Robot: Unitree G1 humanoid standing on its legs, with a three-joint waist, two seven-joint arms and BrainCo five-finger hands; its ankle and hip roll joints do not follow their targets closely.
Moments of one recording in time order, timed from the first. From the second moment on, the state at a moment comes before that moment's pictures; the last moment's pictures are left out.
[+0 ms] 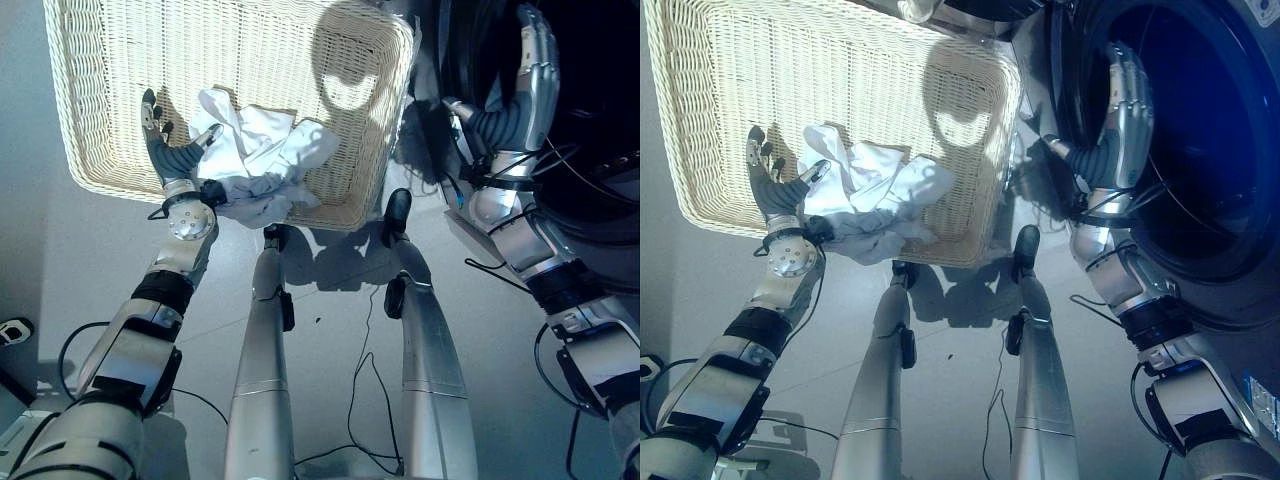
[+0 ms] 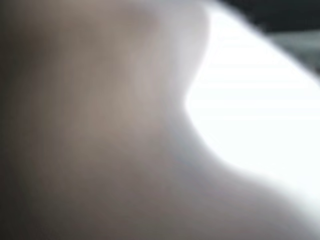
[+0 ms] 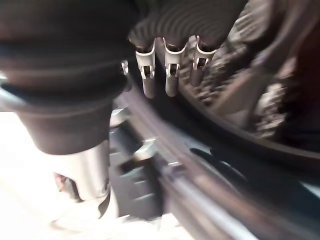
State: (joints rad) left arm -0.86 0.54 -0.27 0.74 -0.36 -0.47 0.68; right arm -0.87 -0.65 0.35 0.24 -0.40 -0.16 -0.86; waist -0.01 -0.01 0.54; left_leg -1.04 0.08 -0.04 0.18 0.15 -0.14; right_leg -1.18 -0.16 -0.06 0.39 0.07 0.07
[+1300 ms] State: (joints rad) left arm -0.95 0.57 -0.21 0.78 -0.25 -0.50 1.04; right arm -1.17 -0.44 0.85 0.45 -0.33 0.15 -0.24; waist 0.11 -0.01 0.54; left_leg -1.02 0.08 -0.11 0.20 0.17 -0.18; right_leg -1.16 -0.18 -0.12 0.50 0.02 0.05
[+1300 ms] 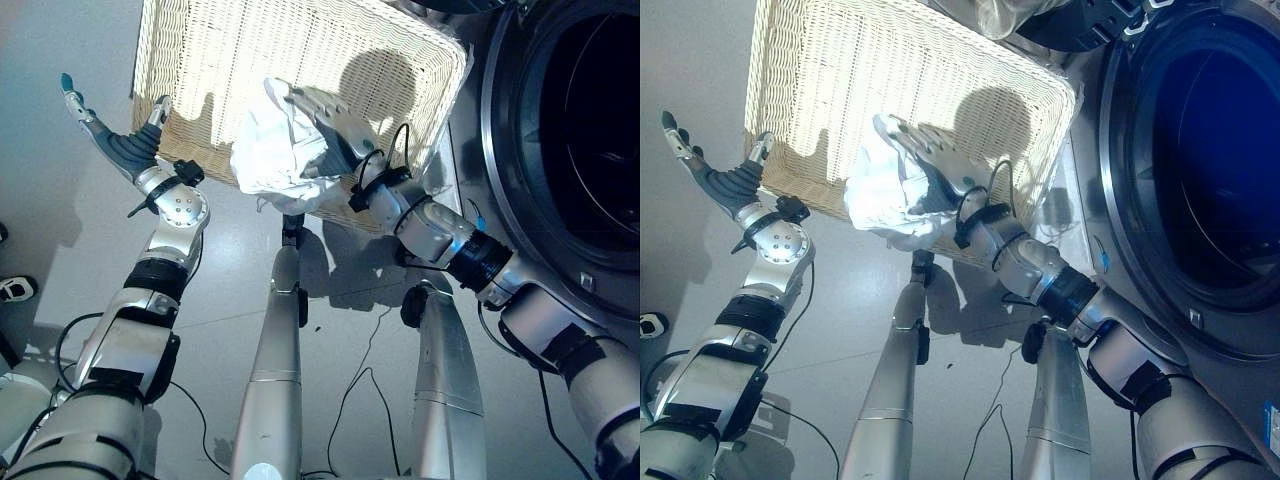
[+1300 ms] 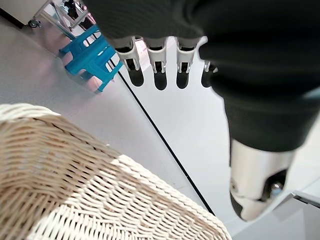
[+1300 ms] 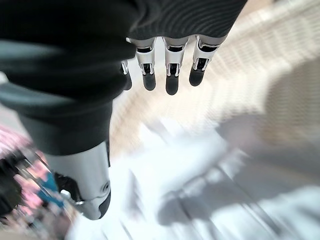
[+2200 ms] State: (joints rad) left arm -0.99 0.56 -0.30 0.81 -0.25 -0.49 0.95; right arm -1.18 -0.41 0.87 0.60 -0.34 0.15 -0.24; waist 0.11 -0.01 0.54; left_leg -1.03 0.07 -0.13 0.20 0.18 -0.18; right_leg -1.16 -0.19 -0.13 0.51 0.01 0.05
